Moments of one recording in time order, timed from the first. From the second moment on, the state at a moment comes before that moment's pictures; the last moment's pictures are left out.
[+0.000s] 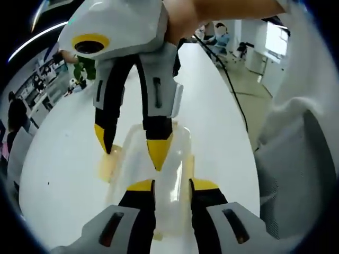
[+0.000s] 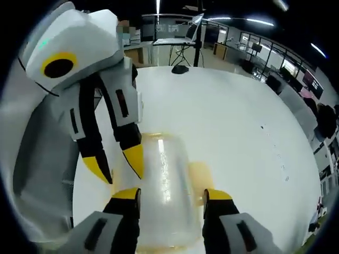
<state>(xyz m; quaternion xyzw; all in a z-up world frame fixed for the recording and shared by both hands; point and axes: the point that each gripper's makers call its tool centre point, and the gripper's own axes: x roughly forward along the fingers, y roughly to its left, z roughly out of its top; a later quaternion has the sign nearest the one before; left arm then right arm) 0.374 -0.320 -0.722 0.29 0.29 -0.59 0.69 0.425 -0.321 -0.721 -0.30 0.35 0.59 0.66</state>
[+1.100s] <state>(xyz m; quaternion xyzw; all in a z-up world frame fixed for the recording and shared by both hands) 0.373 -0.331 -0.736 0.42 0.23 -0.56 0.67 0.409 -0.315 -0.740 -0.34 0.44 0.62 0.55</state>
